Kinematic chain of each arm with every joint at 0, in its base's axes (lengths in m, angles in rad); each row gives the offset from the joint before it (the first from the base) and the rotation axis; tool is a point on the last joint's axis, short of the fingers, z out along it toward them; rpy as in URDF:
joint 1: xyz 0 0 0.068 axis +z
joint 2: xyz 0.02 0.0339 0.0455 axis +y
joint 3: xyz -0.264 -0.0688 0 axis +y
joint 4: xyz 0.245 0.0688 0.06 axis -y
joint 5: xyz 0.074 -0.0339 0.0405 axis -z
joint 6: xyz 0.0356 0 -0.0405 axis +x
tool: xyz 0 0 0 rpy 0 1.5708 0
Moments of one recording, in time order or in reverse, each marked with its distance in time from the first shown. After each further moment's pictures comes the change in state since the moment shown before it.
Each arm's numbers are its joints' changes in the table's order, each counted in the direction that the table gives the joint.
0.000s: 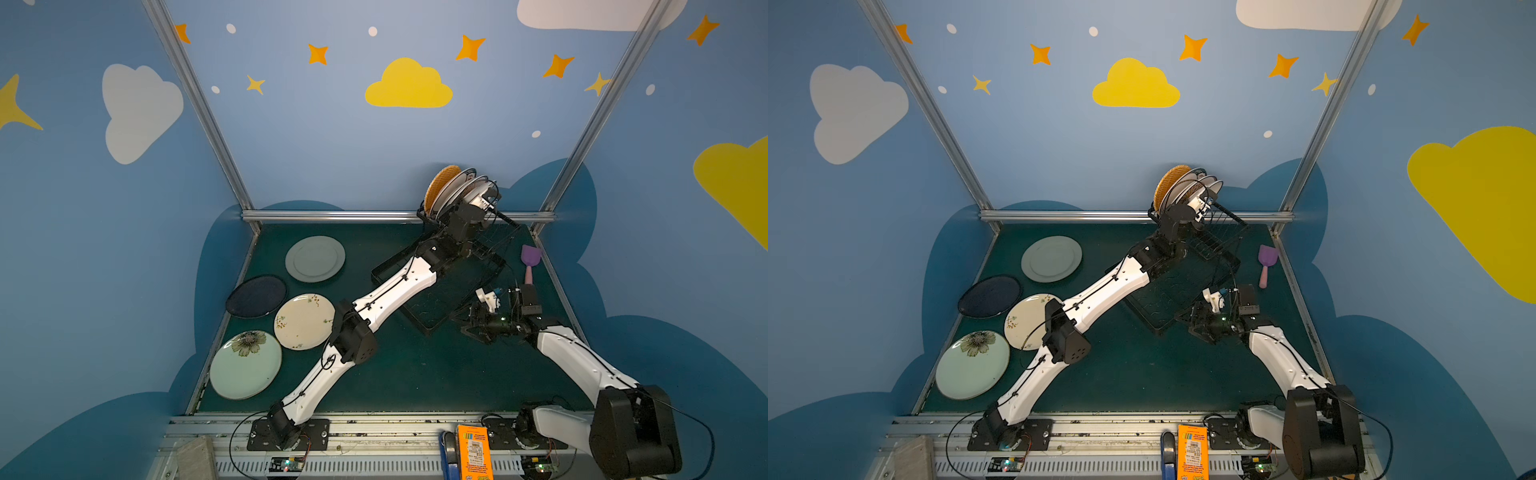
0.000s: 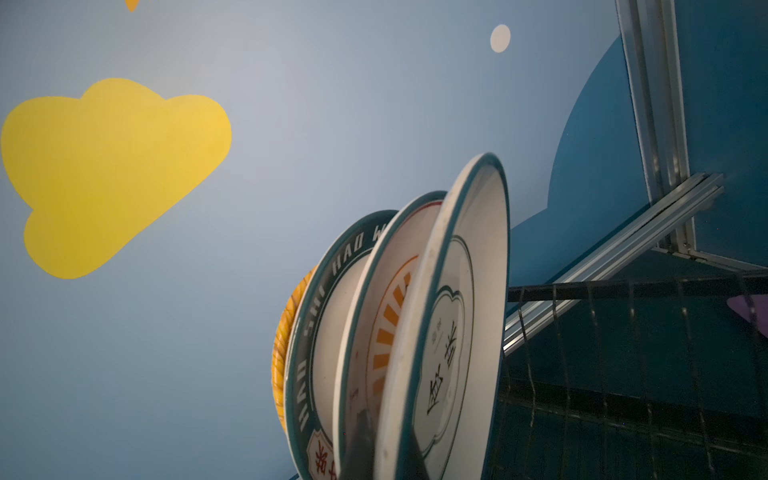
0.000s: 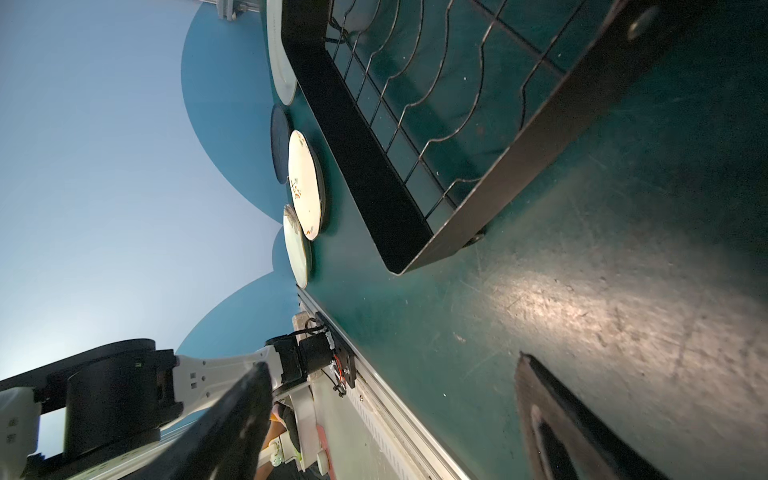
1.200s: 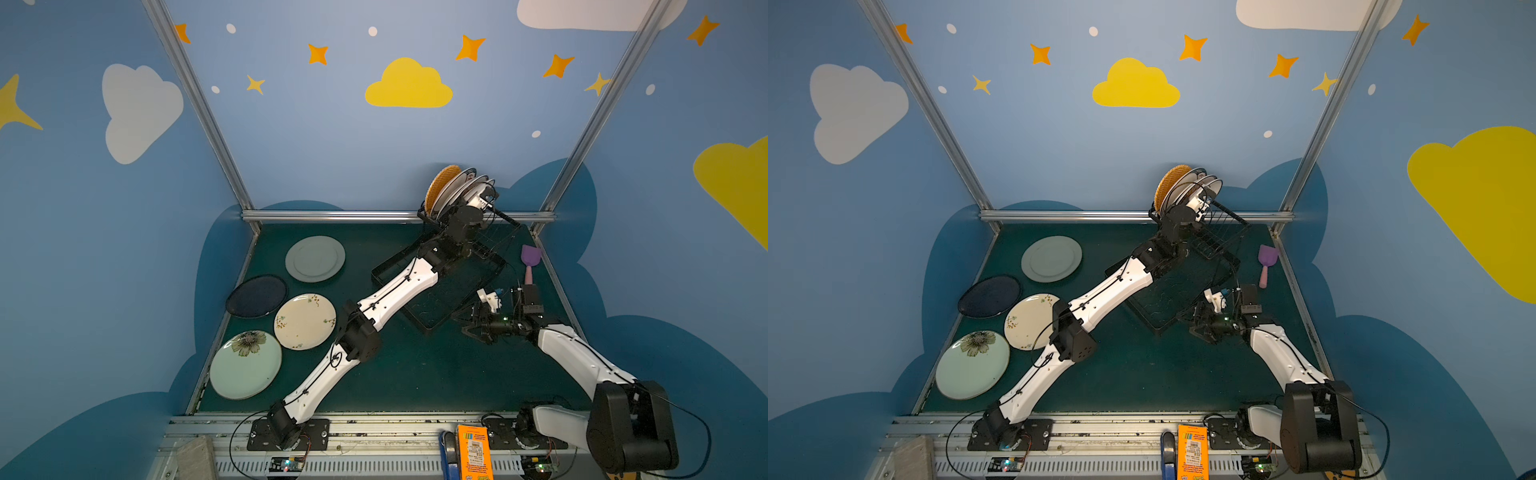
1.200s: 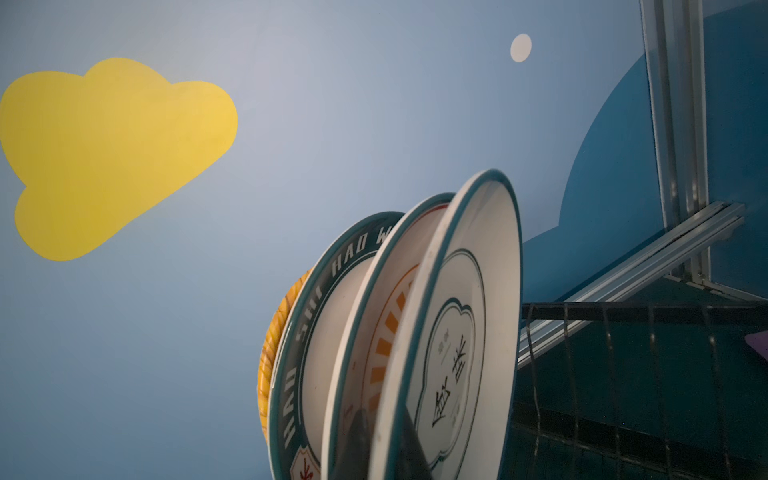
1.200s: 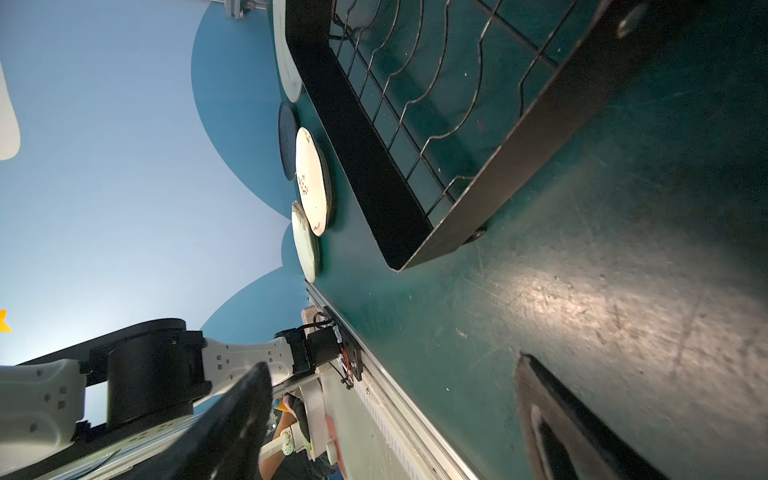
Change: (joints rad) left arm 0.012 0.084 -0.093 0.053 -0.017 -0.023; right arm -0.037 0.025 0.000 -0.014 -0.054 -0.027
